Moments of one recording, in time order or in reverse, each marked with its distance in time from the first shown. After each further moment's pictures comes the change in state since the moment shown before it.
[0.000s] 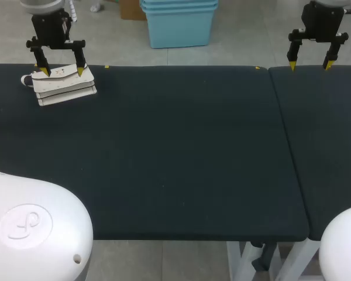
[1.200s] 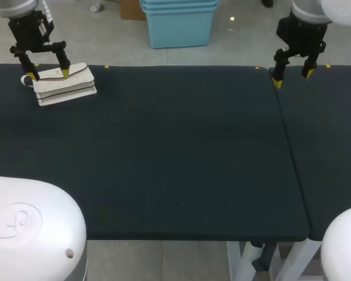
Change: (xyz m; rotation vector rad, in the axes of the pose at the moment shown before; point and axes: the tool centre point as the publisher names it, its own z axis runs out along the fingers) left arm -0.038 0.011 0.004 -0.033 0.149 0.060; right arm 0.050 -0.034 0.020 -0.038 0.001 -0.461
